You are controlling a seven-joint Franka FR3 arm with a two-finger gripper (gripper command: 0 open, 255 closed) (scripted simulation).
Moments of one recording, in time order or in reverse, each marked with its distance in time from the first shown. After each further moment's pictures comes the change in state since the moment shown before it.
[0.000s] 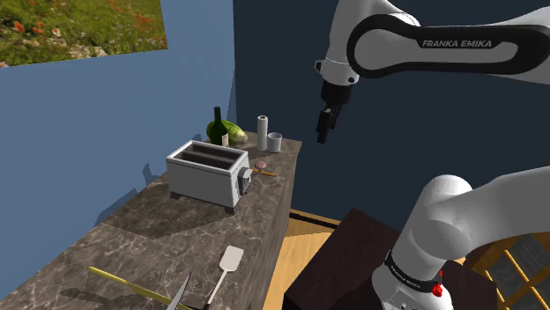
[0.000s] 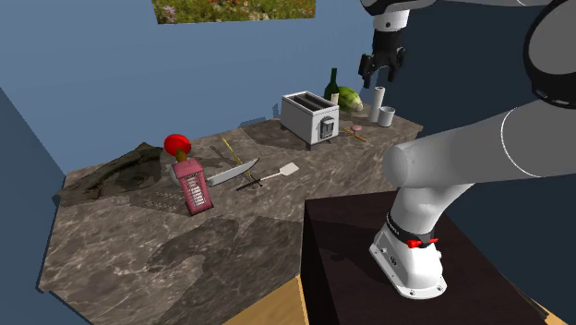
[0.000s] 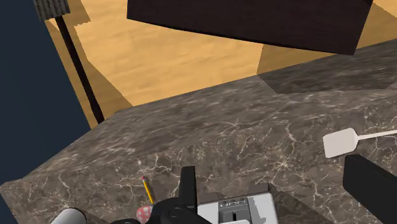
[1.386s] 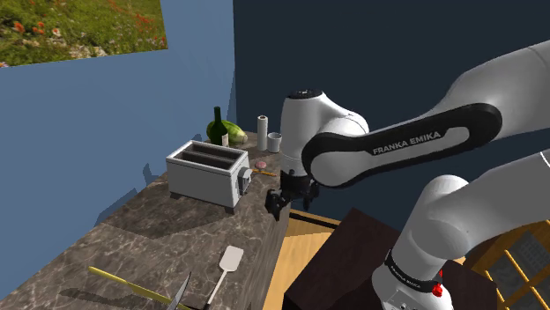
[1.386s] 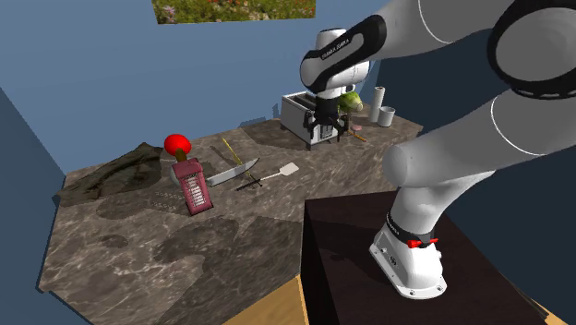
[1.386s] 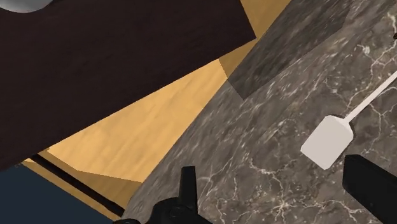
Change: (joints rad) arm -0.014 0.161 0.476 -0.274 0.362 0.391 0.862
